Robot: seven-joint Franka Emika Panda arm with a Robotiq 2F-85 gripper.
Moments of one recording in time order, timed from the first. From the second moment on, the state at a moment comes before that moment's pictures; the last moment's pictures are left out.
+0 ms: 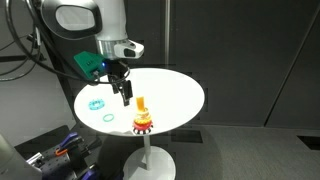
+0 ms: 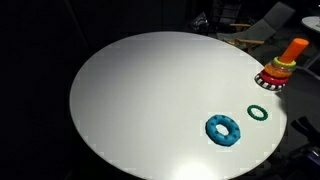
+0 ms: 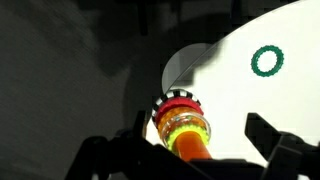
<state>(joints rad) -0.11 -0.45 -0.17 -2.67 -0.01 2.20 -0.13</state>
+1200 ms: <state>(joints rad) -0.06 -0.26 -0.14 -2.73 0.07 2.59 -0.13</state>
